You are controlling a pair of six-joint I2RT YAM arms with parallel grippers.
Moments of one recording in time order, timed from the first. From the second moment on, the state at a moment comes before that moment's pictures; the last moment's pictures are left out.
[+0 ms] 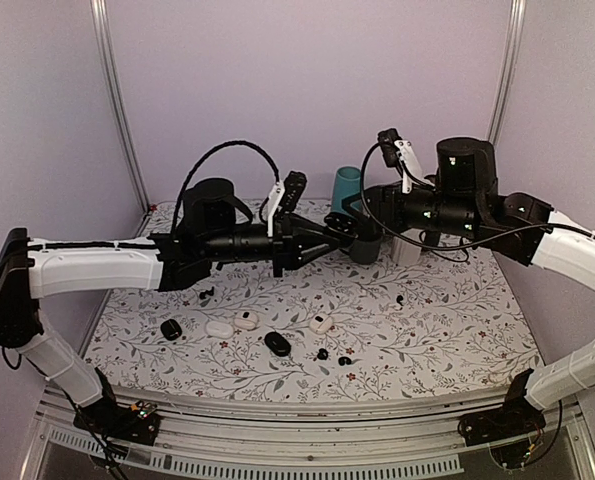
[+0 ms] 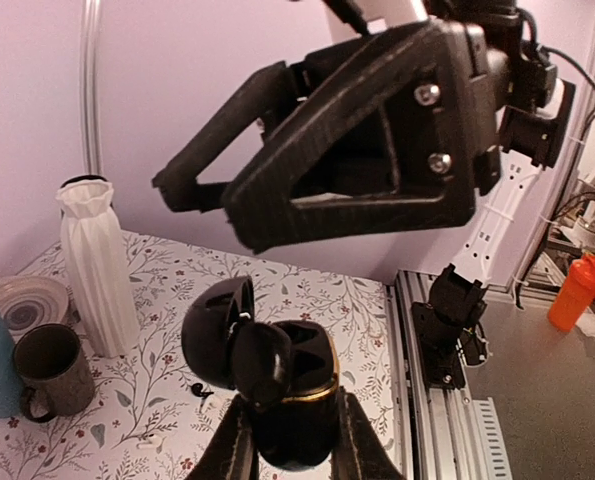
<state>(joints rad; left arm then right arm) -0.90 1.57 1.09 0.43 0.51 -0.11 0.88 1.26 1.25 -0.26 0.01 0.32</state>
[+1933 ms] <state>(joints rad) -0.83 1.61 1.11 0.34 1.07 -0.13 0.86 1.36 1.36 -0.44 -0.39 -0.06</state>
